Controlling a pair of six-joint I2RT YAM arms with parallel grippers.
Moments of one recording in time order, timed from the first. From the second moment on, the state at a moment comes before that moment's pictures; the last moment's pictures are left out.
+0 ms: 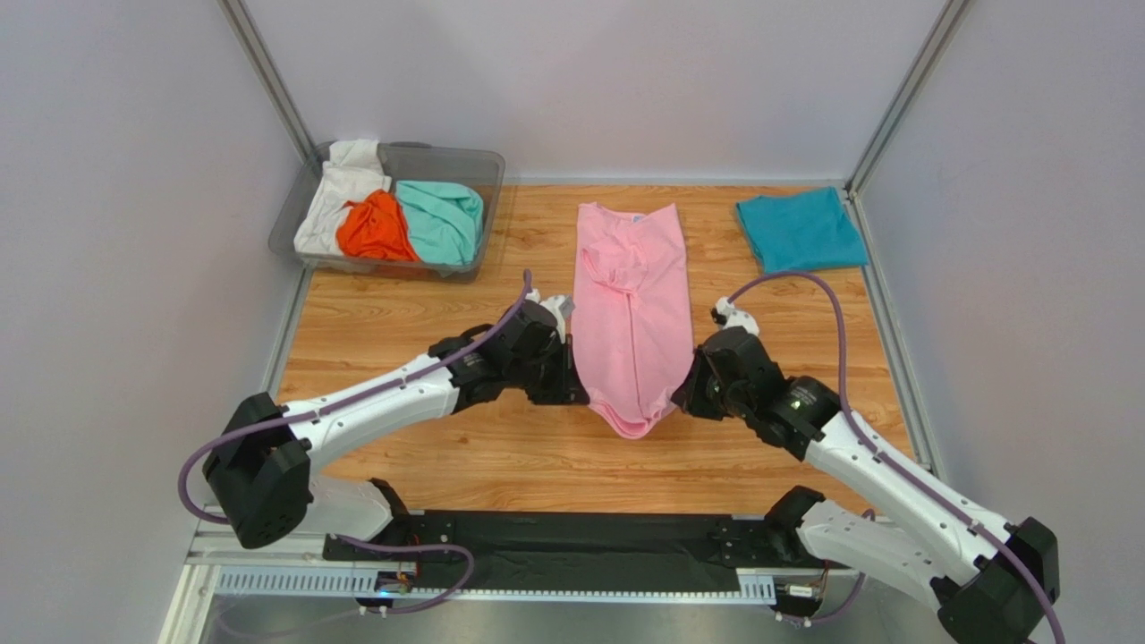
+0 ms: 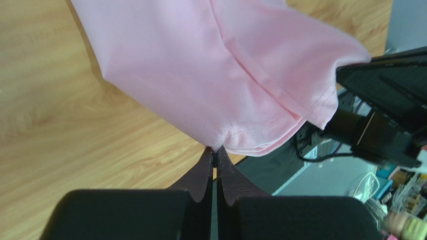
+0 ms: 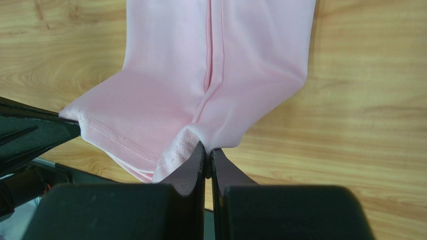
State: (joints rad) left arm -0.87 1.33 0.87 -0.34 0.18 -0.79; right arm 0.69 0.87 0.68 -0.63 0.11 0.77
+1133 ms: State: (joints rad) left arm -0.52 1.83 1.46 -0.38 0.29 -0.56; right arm 0.28 1.49 1.11 -0.33 -0.07 0.57
